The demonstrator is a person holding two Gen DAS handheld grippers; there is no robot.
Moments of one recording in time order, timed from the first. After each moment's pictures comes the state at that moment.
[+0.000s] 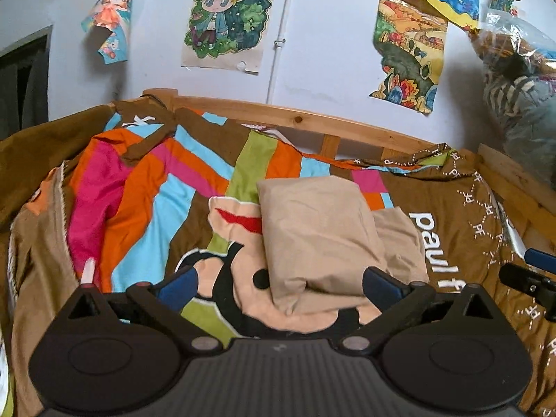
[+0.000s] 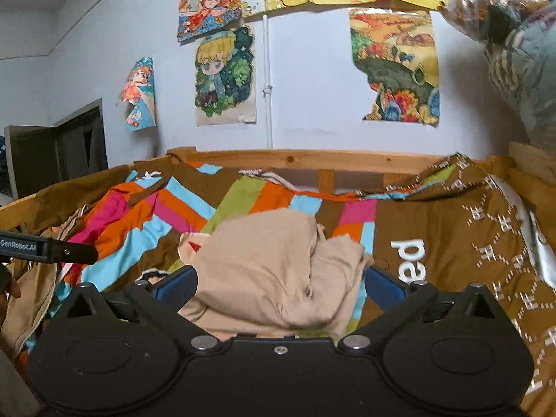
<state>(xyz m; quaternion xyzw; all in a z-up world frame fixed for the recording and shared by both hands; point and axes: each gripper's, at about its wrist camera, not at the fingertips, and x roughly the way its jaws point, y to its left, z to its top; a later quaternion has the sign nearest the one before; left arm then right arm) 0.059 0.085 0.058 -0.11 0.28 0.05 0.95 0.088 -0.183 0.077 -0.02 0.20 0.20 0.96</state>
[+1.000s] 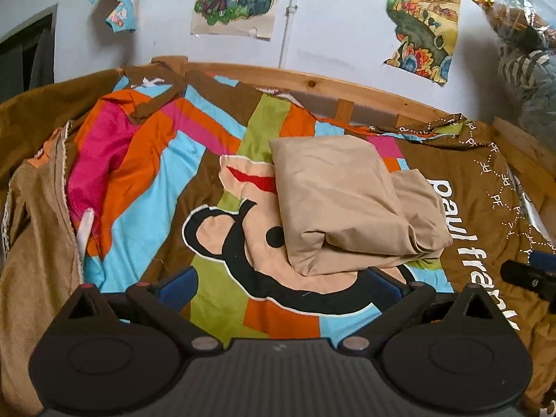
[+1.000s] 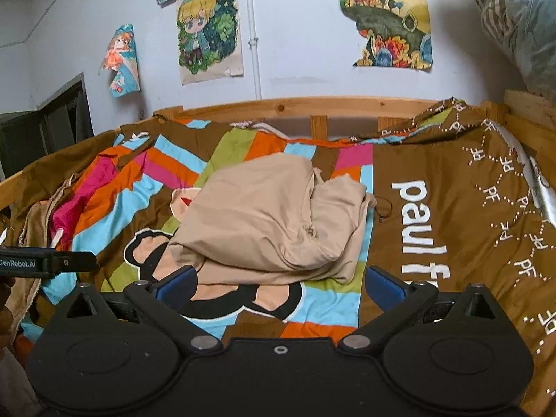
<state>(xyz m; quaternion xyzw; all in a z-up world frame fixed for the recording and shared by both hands) 0.061 0.087 0.015 -0.12 0.32 0.06 0.94 0.094 -0.171 0.037 -0.02 0.28 0.18 0.94</state>
